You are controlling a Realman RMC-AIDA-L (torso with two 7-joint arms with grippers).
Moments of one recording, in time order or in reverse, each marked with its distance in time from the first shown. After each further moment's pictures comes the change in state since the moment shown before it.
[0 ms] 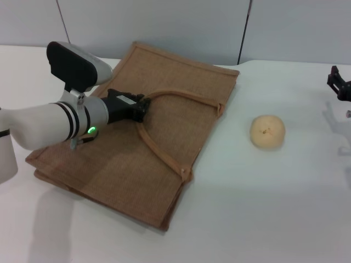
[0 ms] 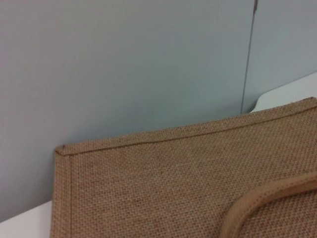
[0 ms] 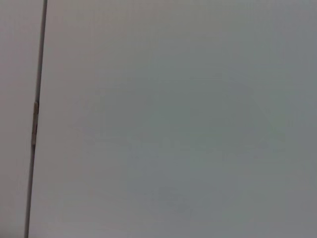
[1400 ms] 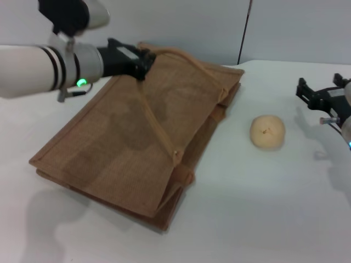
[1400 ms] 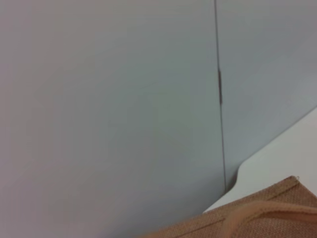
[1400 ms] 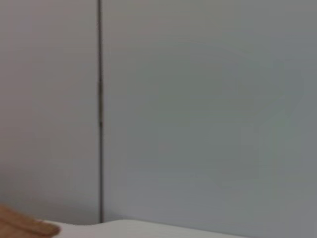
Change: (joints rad) left arm 0.226 0.020 -0.065 0.765 0.962 -0.077 -0.874; right arm -0.050 -0.016 -0.007 -0.189 -0.010 -0.203 -0.003
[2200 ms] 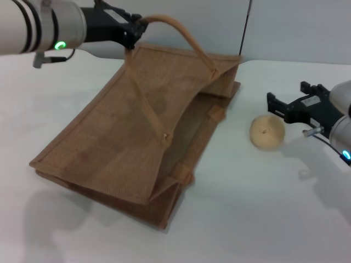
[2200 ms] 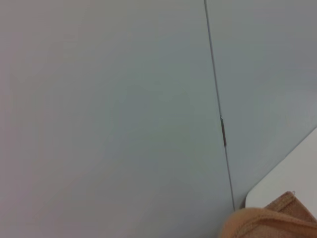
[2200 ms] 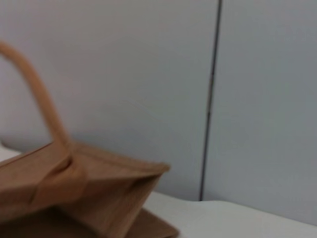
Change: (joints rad) left arm 0.043 -0.017 -0.133 0.365 0.330 -0.251 -0.268; right arm -0.163 -0.094 0.014 -0.434 -0.118 -0.351 -0.057
